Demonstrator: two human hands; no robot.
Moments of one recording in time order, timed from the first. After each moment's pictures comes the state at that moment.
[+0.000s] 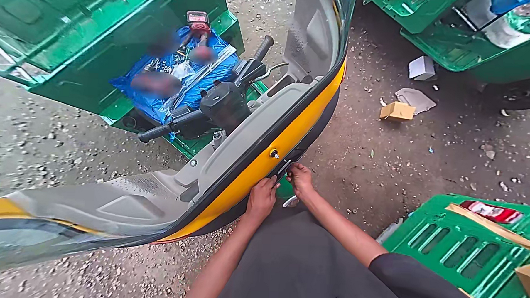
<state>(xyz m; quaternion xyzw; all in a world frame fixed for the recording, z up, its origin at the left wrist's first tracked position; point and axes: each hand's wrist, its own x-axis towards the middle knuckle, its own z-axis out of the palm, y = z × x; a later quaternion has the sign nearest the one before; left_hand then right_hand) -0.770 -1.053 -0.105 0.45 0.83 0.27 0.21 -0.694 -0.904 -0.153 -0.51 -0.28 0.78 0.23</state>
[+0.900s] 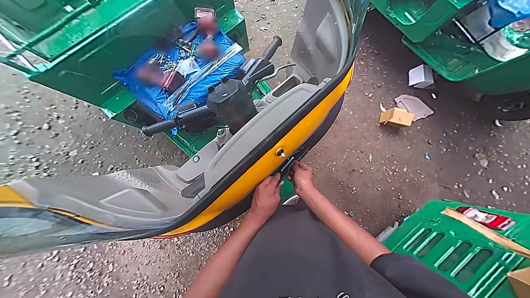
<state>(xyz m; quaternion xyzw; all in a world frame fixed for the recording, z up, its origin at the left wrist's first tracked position) -0.764 -1.051 -0.105 0.43 0.83 0.29 0.18 -0.711 -0.909 -0.135 -0.55 -0.31 0.75 0.20</state>
